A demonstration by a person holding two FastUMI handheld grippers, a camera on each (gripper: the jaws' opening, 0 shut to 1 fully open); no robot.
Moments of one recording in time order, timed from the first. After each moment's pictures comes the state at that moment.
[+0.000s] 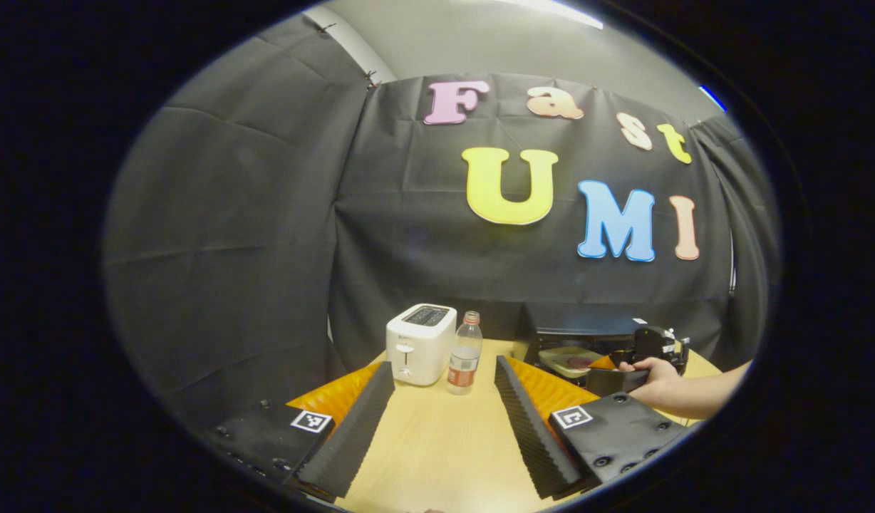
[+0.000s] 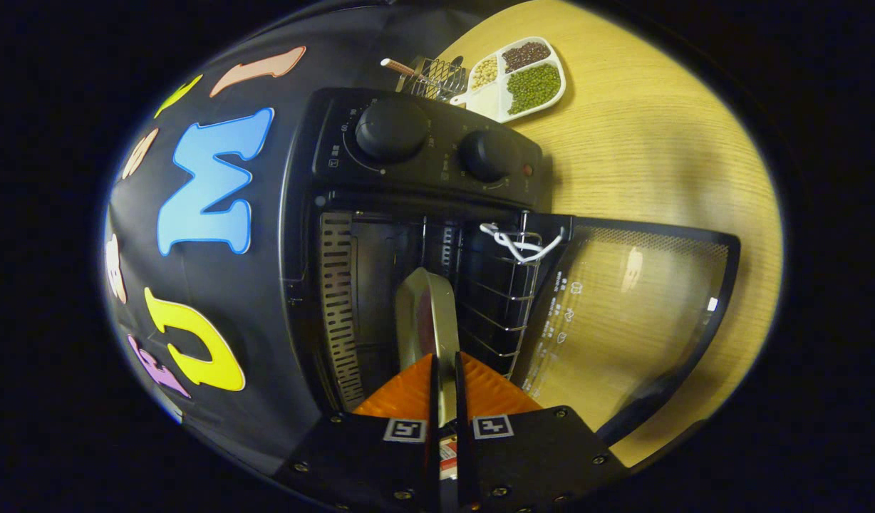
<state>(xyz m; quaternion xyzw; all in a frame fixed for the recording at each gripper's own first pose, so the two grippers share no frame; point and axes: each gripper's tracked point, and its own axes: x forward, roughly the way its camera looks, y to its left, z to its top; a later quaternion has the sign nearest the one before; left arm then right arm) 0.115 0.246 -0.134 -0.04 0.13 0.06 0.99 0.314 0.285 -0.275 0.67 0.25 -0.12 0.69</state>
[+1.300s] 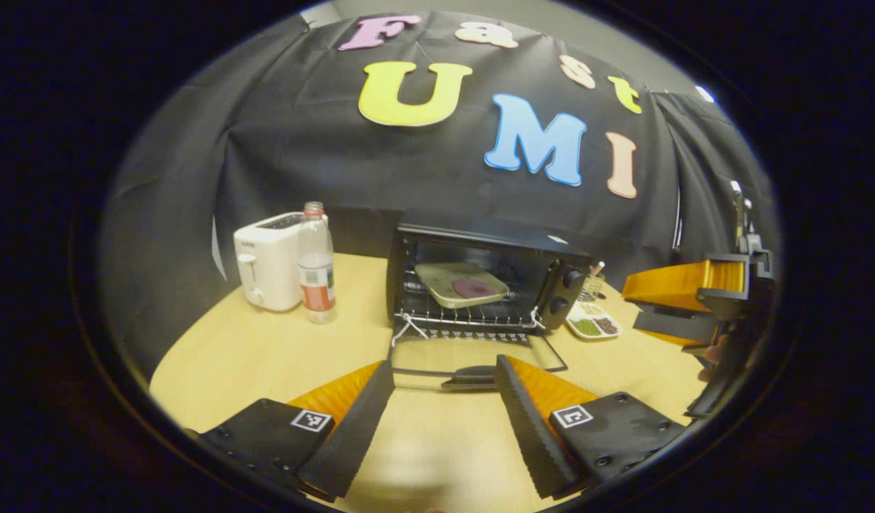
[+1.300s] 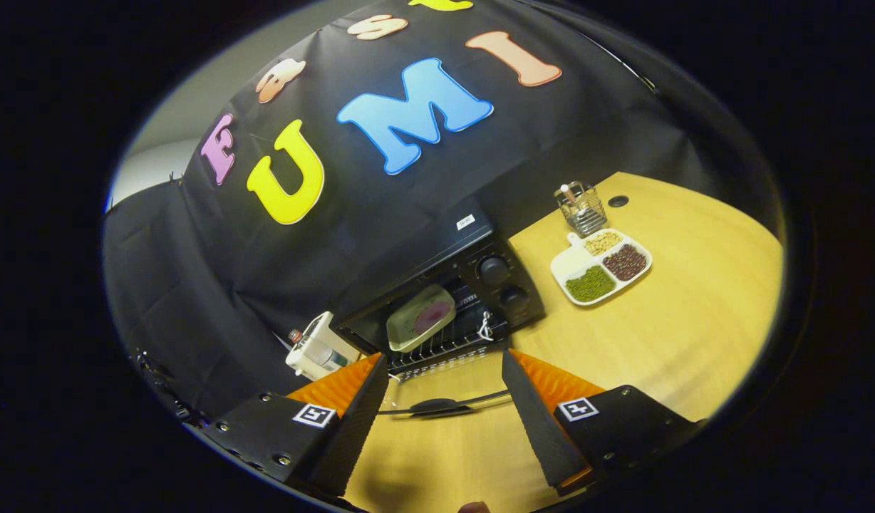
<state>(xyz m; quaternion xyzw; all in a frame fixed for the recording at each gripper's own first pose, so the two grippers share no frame) 0.154 0.032 -0.283 -0.07 0.28 -0.10 0.95 0.149 0.155 -0.181 0.27 0.24 0.06 0.93</state>
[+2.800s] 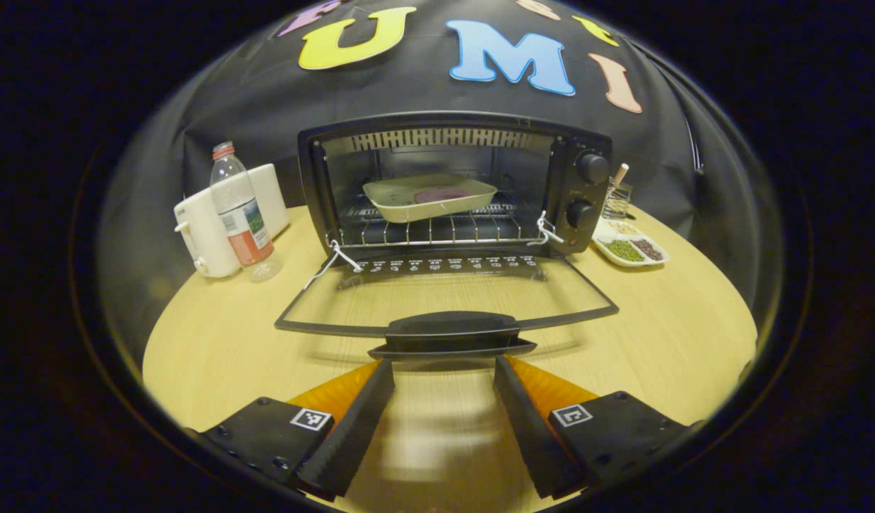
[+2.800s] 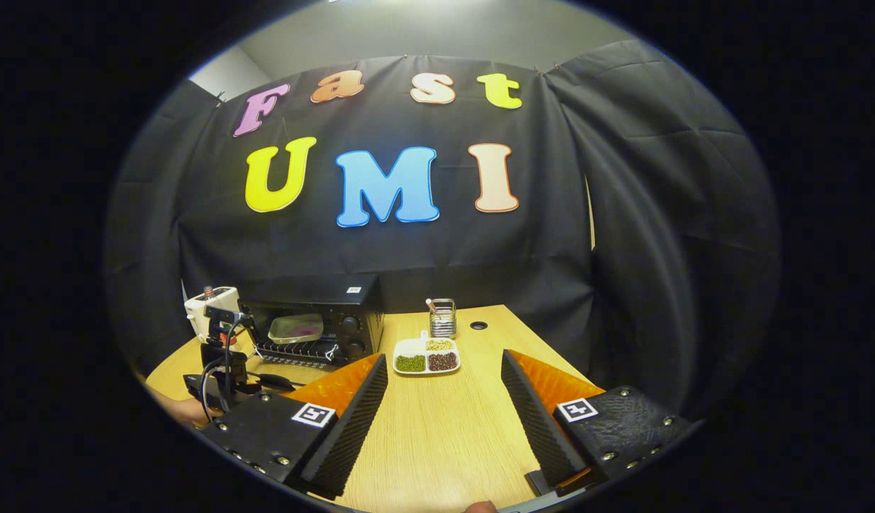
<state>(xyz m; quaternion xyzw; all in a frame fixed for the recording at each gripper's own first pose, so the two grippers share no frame) 0.184 -0.040 -0.396 0.02 0.37 -0.09 0.92 0.030 -0.026 -0.108 0.01 0.13 -0.08 0.99</state>
